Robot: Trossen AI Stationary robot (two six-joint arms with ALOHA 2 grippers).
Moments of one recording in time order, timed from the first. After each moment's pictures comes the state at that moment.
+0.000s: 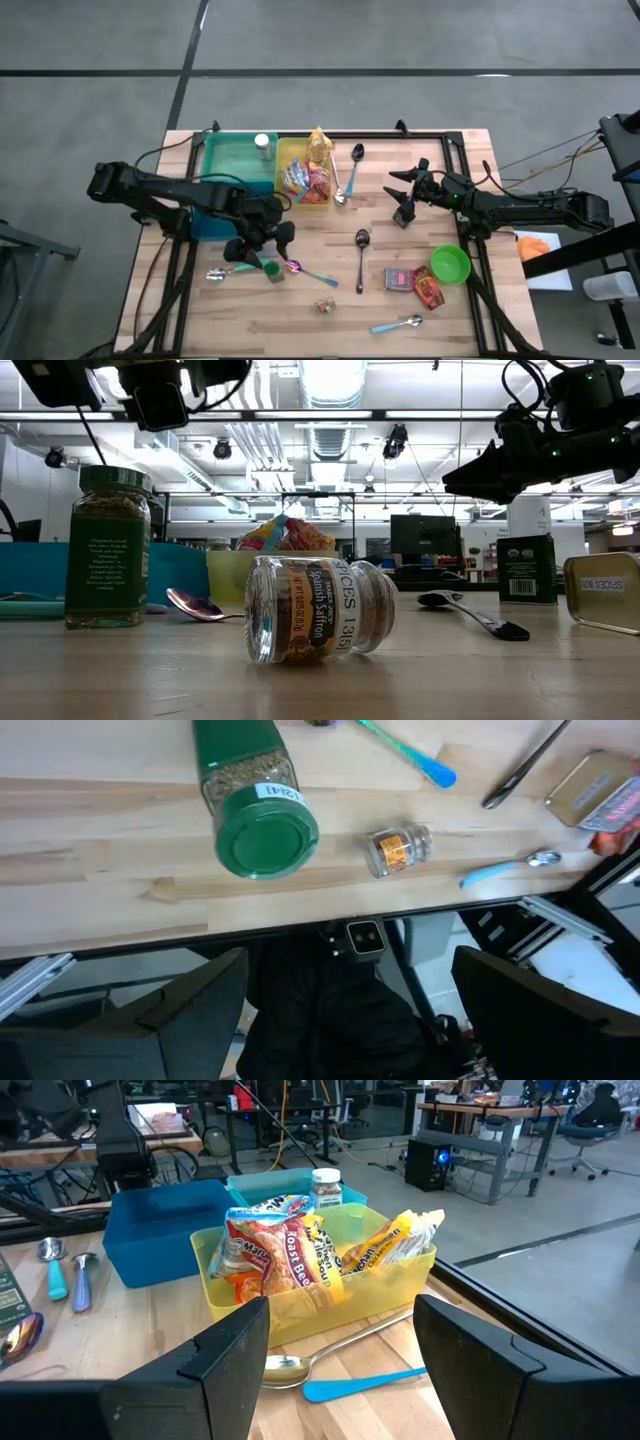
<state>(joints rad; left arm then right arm) -0.13 1.36 1.07 -0.77 0.48 -1.97 -0.29 0.79 0.11 0.57 0.11 0.07</state>
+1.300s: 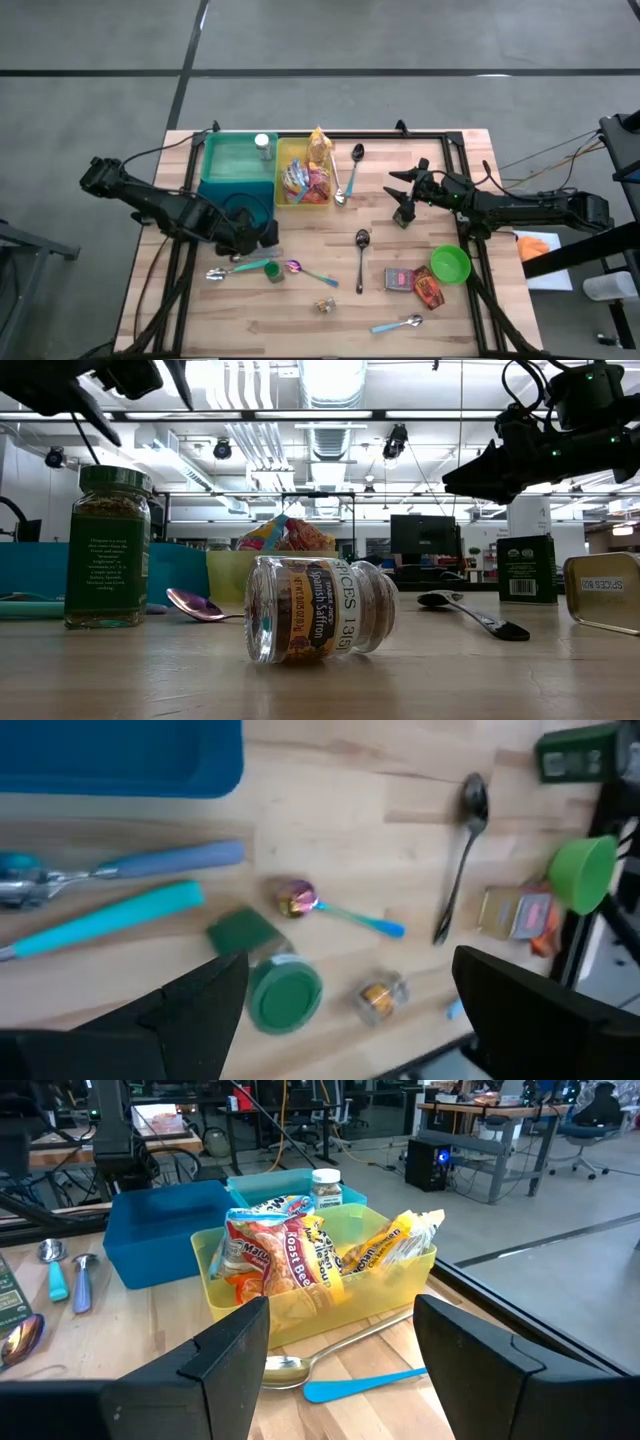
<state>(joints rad) -0.39 1.26 1.07 -0.90 -0.23 -1.96 -0.29 0.79 0.11 0.57 0.11 0.07</state>
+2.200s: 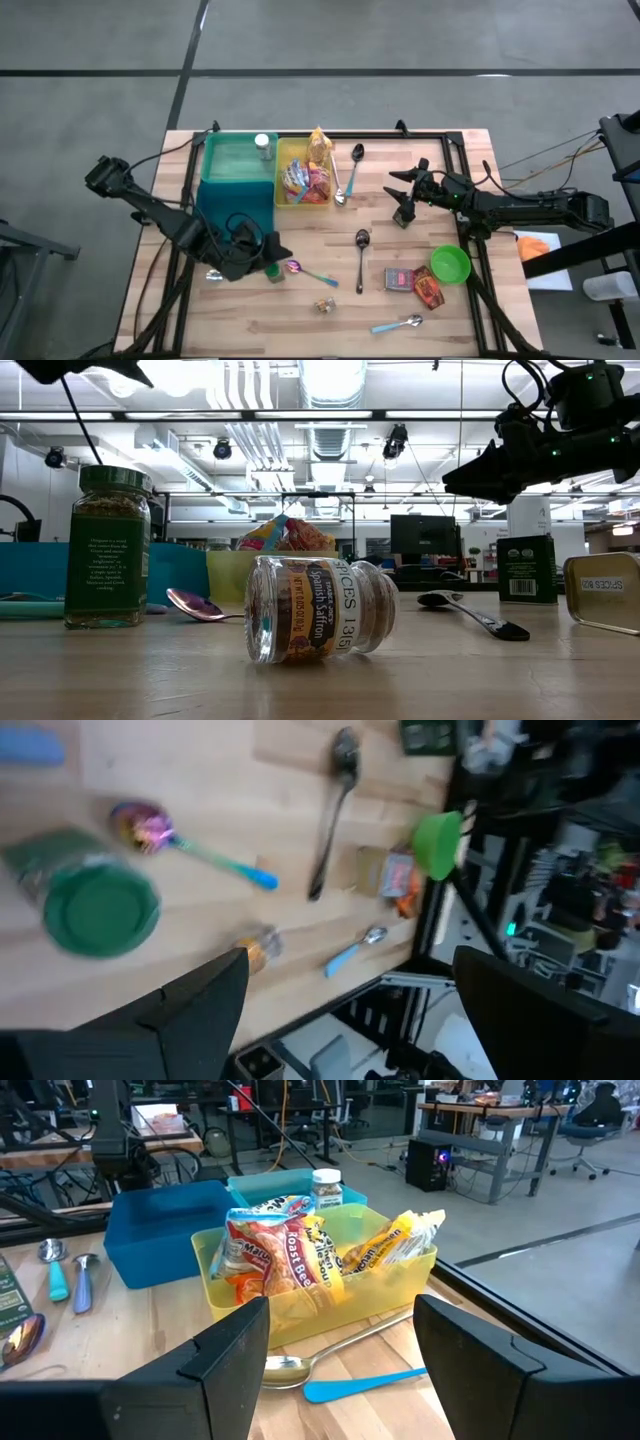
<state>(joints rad) -0.56 1.31 1.08 -0.60 -0.44 -2.12 -0.29 0.79 0.11 0.57 0.11 0.07</state>
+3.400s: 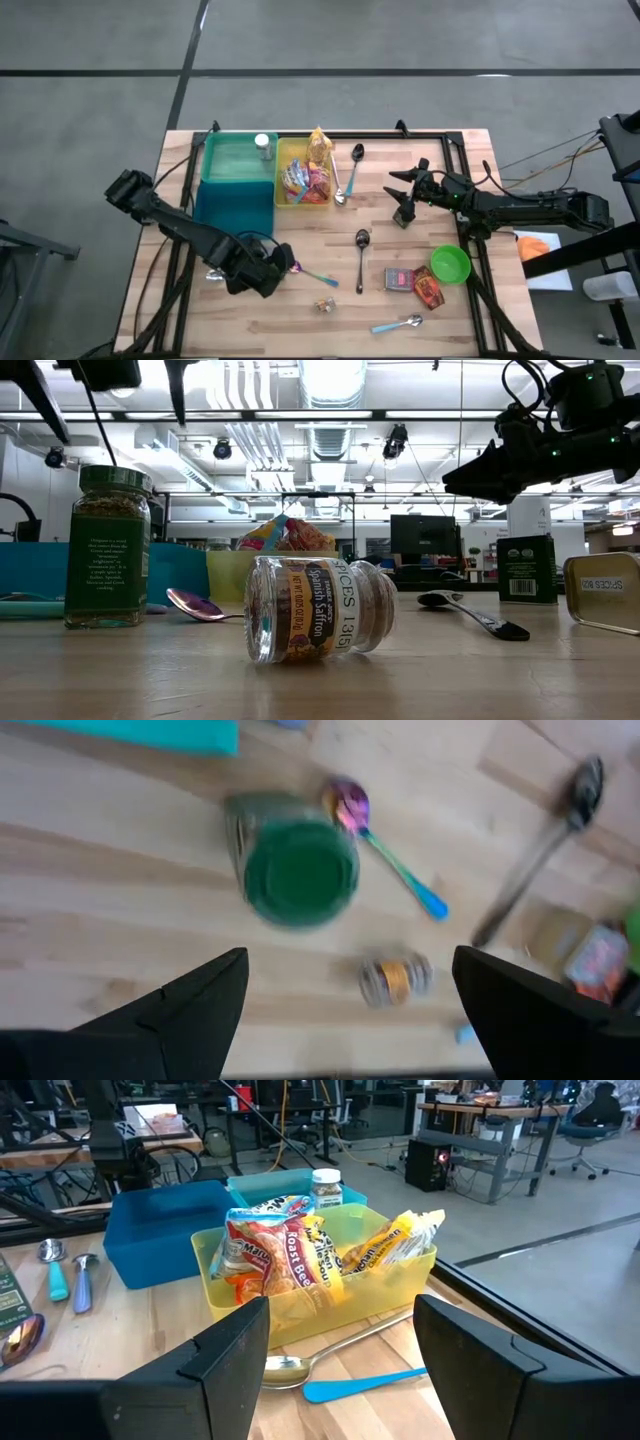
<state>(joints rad) -0.52 1.58 1.27 -0.95 -0.19 -2.44 -0.29 0.79 0.11 0.57 0.11 0.07</state>
